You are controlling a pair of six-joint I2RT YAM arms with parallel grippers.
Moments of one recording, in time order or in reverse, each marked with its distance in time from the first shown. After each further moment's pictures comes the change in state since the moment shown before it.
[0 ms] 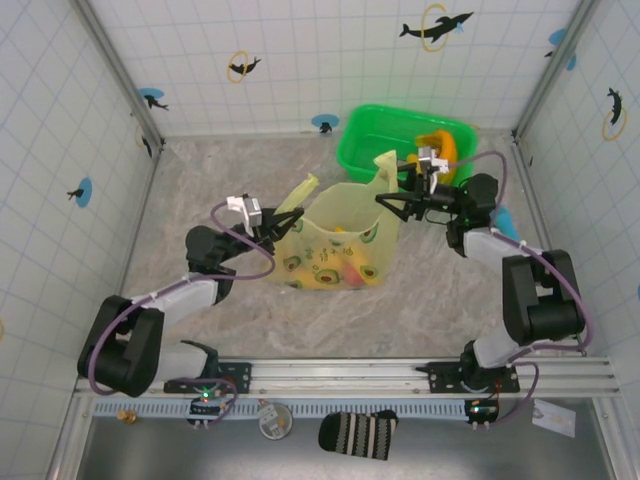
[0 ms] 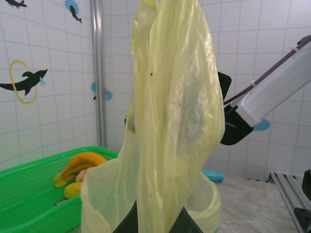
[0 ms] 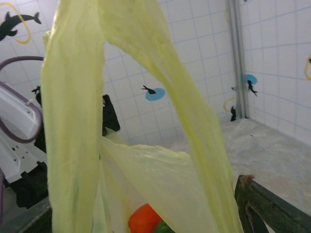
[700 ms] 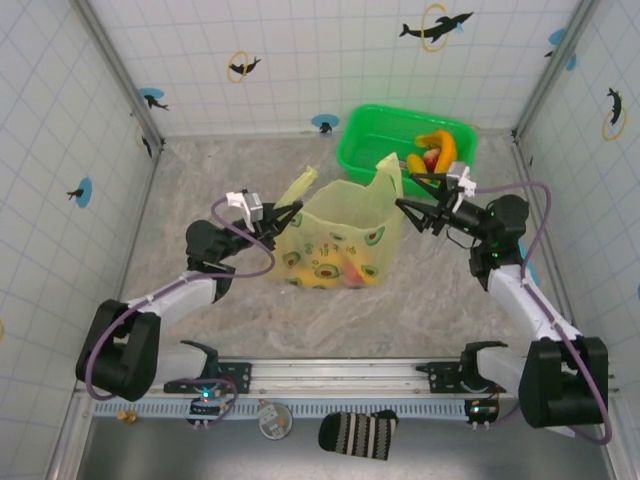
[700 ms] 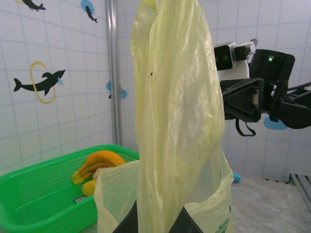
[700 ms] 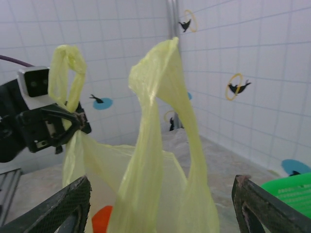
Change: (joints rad) left arm 0.000 -0.035 0.030 -0.113 -0.056 0.074; right arm -0.101 -0.444 -0.161 -0.425 0.185 -0.283
